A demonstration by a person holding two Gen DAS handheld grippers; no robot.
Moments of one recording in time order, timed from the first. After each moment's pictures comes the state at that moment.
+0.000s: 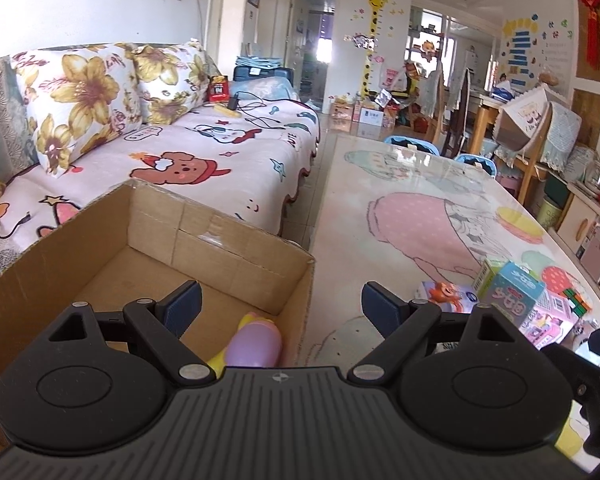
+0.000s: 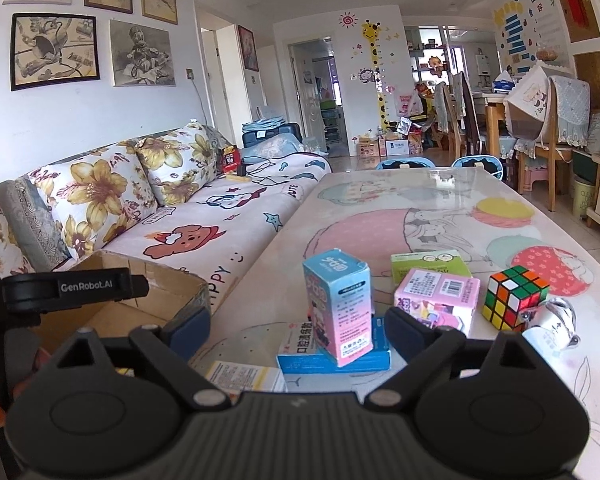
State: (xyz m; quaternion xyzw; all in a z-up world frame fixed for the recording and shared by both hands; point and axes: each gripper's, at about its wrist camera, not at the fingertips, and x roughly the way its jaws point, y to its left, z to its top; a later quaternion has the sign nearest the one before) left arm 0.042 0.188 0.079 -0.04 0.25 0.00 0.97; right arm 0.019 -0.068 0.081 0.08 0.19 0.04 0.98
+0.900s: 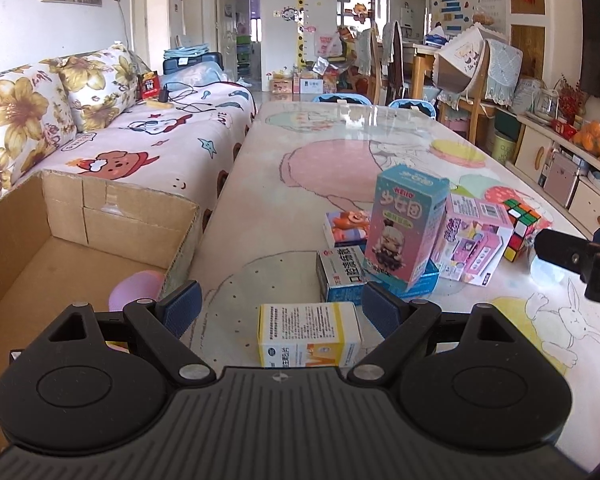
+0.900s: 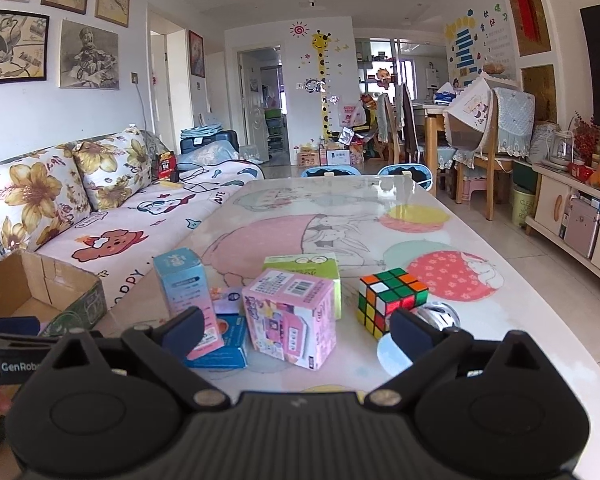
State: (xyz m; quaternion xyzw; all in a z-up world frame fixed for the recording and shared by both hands) left arm 0.042 0.171 0.064 0.04 0.28 -0.08 0.96; right arm 0.008 -0.144 0.065 0.06 0.20 -0.05 0.98
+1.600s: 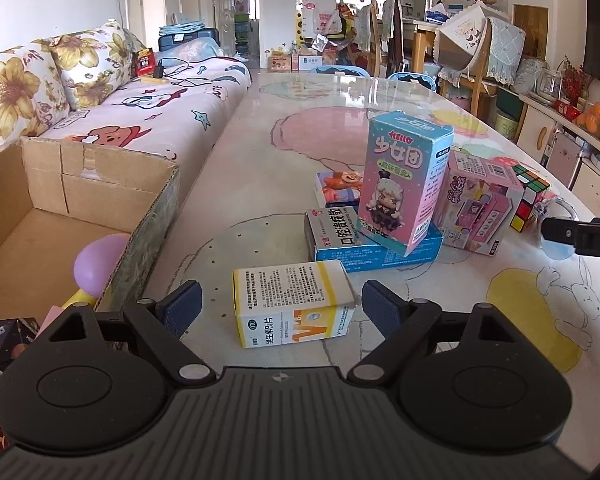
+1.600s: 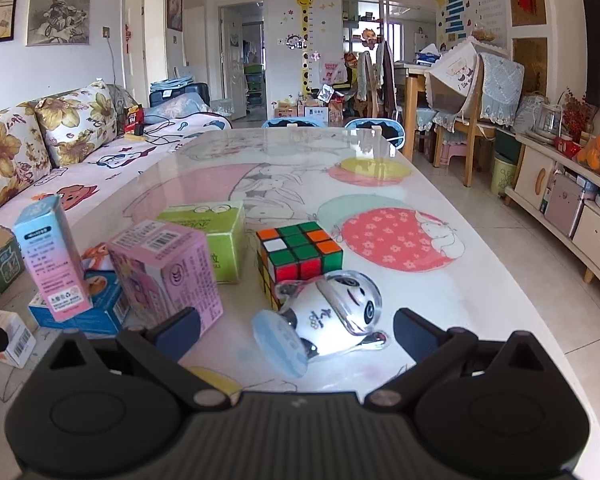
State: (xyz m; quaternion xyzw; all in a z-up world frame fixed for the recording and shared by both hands) left arm 0.044 0.160 0.050 0.04 0.31 -0.08 0.95; right arm 0.046 -0.222 0.023 0.06 0.27 -0.06 0.96
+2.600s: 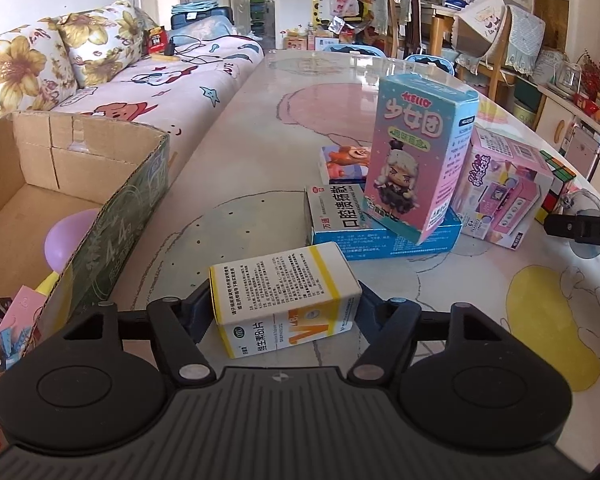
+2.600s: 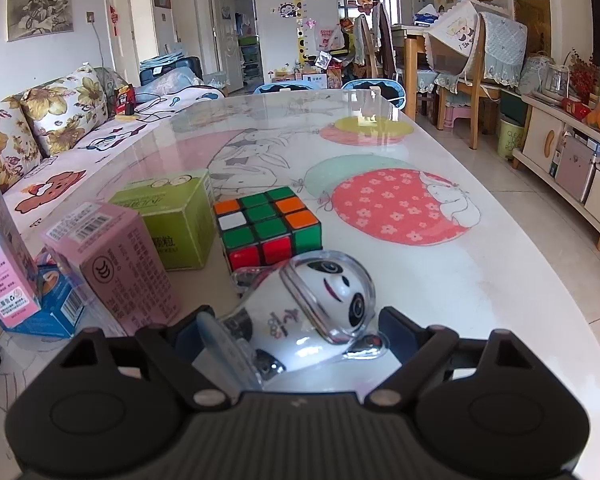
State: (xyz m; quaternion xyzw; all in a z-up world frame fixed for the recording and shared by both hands) left arm 0.065 0.156 0.036 0.03 0.34 -0.06 0.94; right arm 0.072 -0.240 0.010 0.08 0.31 -0.06 0.95
